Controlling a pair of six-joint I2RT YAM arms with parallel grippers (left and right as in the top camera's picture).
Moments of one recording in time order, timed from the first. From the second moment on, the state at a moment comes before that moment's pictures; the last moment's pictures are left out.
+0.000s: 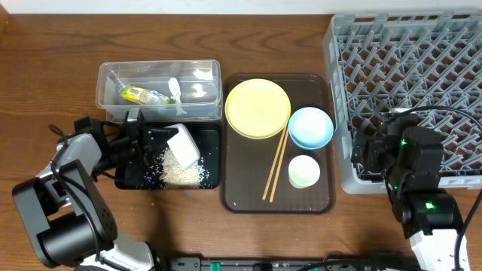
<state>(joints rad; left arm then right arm) 0.43 1.75 0.89 -0.84 1.49 -0.17 0.04 0.87 0.69 -0.50 0.04 0.05</state>
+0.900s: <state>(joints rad) 0.43 1.74 0.89 -0.86 1.49 -0.44 0.04 0.87 0.69 -0.50 0.04 0.05</state>
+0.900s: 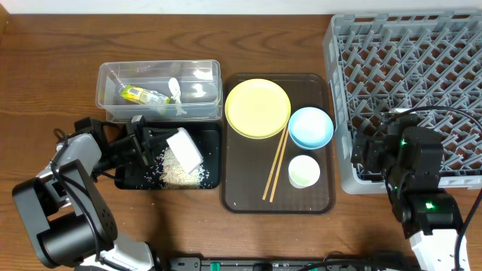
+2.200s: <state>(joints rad) -0.56 1.77 0.97 0.09 0.14 -0.14 0.04 0.87 0.69 -0.51 0.04 0.05</state>
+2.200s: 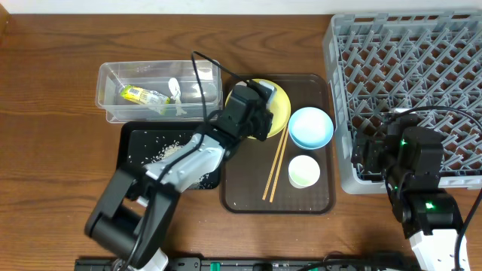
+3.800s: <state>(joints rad) -0.79 1.71 0.96 -0.32 0.33 -0.44 0.04 0.87 0.69 -0.51 0.04 0.05</state>
